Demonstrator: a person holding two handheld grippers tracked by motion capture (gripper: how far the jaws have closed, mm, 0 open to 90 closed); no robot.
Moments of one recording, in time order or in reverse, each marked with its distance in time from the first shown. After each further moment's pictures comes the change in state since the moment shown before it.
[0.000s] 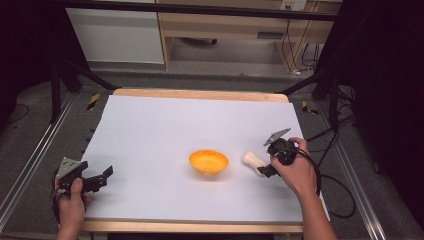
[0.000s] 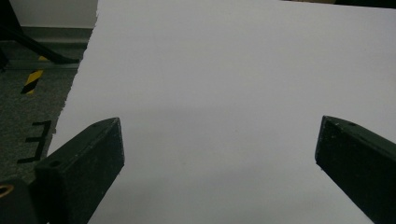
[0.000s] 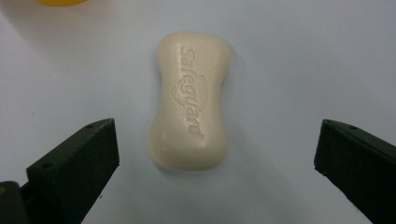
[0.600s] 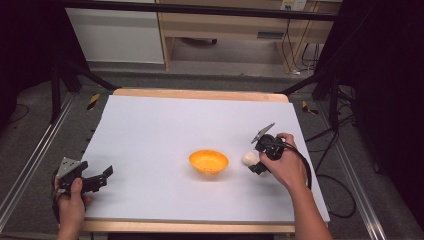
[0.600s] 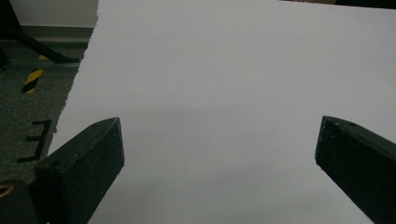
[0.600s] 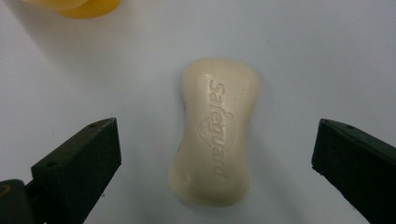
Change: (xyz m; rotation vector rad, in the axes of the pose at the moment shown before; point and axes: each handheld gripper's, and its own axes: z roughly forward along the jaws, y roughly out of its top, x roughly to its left) left arm 0.000 0.000 0.000 0.000 0.000 -0.006; right arm 0.009 0.030 0.013 0.077 0.048 -0.052
